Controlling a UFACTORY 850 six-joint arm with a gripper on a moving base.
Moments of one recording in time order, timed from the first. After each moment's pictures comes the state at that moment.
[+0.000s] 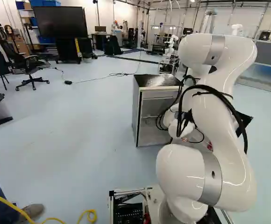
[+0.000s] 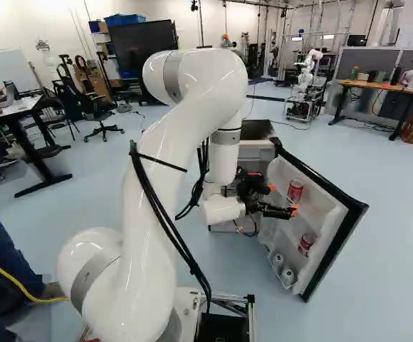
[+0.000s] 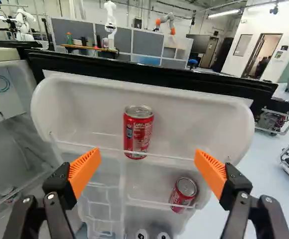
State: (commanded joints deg) arm -25.3 -44.6 -34.2 37.1 88.1 0.1
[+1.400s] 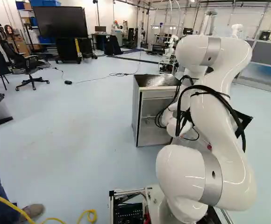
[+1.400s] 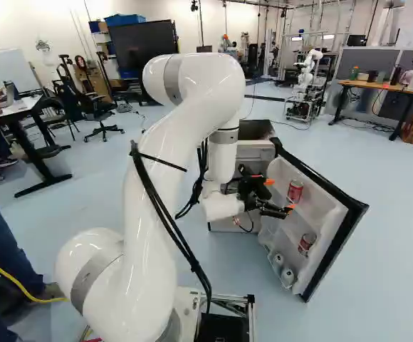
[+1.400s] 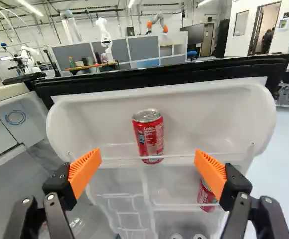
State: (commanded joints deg) arm -23.8 -46.2 -37.3 36.9 88.1 12.6
